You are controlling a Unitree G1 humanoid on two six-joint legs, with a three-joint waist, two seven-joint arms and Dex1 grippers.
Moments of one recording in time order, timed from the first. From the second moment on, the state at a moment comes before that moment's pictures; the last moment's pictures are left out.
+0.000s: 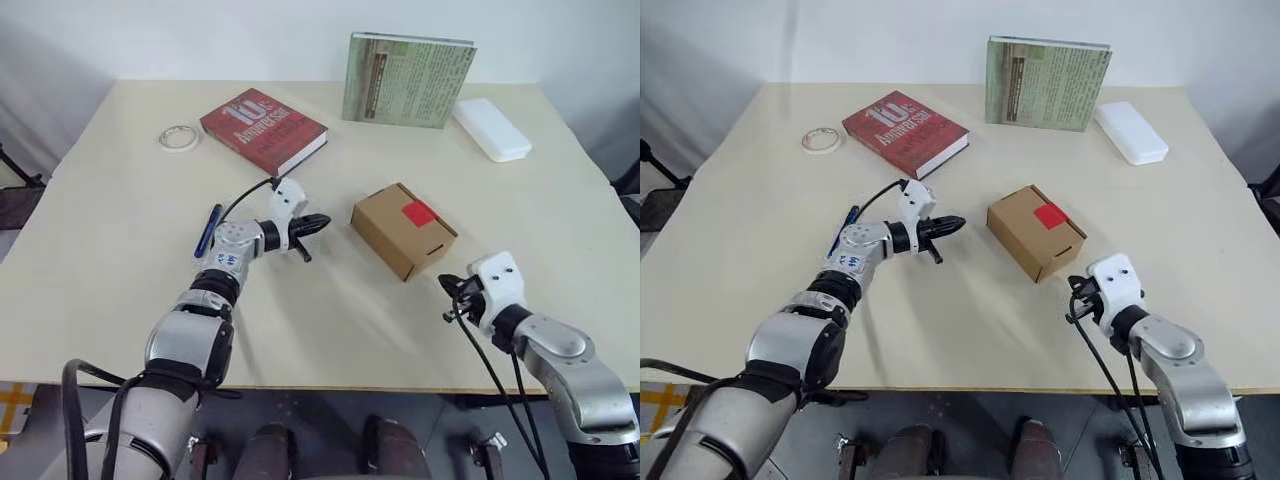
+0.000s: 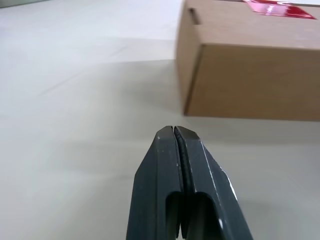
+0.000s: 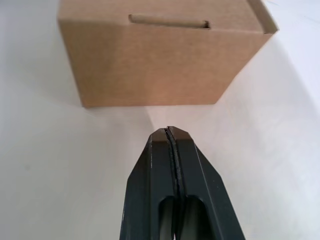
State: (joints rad) left arm -1.08 0.22 0.01 1.21 -0.05 -0.18 -0.78; right arm -0.04 -0.58 -0.13 -0.41 0.29 0.62 0.43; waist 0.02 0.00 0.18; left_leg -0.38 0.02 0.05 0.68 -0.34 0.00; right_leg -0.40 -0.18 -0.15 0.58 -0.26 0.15
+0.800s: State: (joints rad) left arm -1.22 0.13 0.08 1.32 0.00 -0.14 -0.57; right arm -0.23 -0.50 -0.05 -0.33 0.24 0.66 0.36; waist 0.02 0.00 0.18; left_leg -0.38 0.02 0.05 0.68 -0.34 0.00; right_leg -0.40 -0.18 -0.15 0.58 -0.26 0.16
